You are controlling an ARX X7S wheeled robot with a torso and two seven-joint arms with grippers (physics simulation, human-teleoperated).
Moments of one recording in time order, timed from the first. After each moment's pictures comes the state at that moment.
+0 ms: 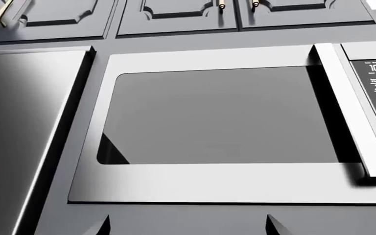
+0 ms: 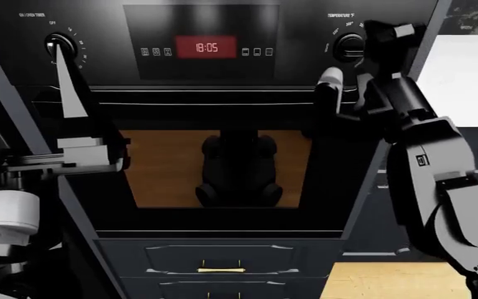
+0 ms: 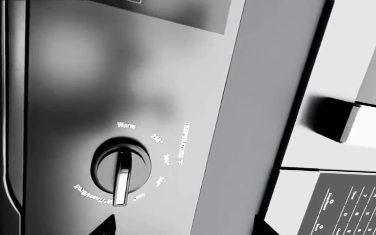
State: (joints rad) left arm -0.31 -0.34 0.12 0.79 -0.16 -0.16 -0.39; right arm 1.03 0.66 -0.85 -0.09 -0.95 0.55 -0.34
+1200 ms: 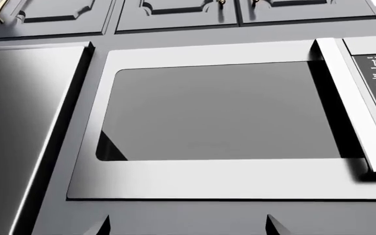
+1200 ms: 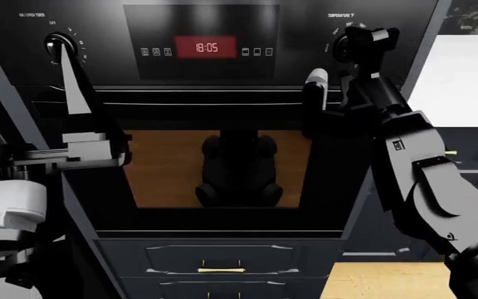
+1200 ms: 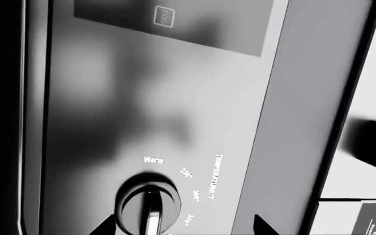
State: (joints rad) left arm -0.33 -0.36 0.13 0.73 -0.17 -0.12 -0.40; right arm 1.08 0.57 -0.87 0.15 -0.88 0.42 -0.22
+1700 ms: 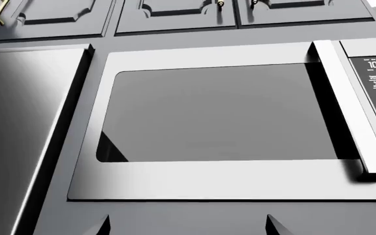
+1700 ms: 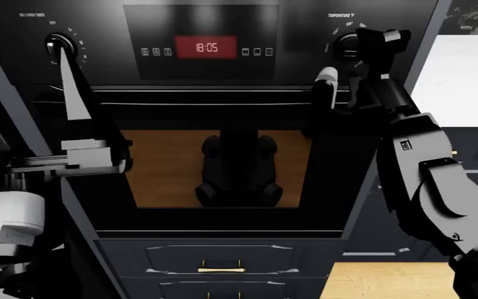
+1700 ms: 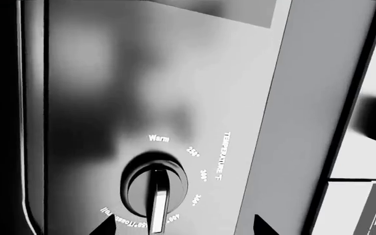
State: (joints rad) left arm -0.31 -0.37 0.14 0.78 -0.17 -0.14 -0.42; right arm 1.07 0.58 -0.85 0.16 -0.86 0.43 -0.20
